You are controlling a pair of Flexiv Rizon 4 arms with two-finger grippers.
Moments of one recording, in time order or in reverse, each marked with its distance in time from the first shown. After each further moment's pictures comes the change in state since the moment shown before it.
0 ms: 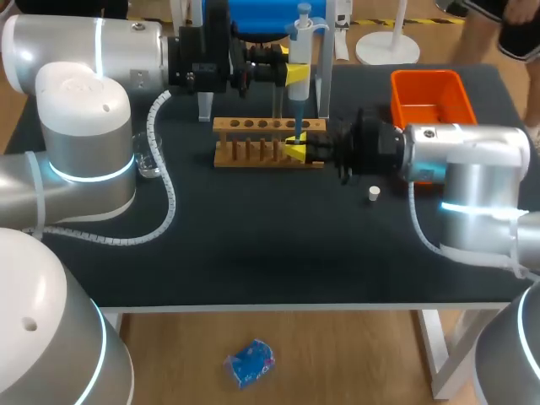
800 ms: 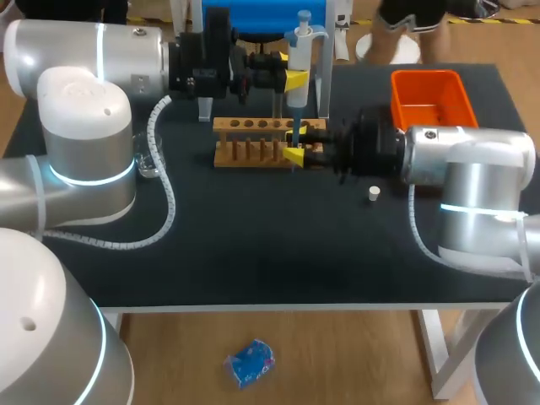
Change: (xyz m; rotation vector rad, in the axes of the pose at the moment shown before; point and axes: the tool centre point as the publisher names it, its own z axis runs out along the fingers) left arm 0.000 0.008 0.001 -0.003 0.001 -0.002; right arm 0.005 0.006 0.001 0.025 -0.044 0.054
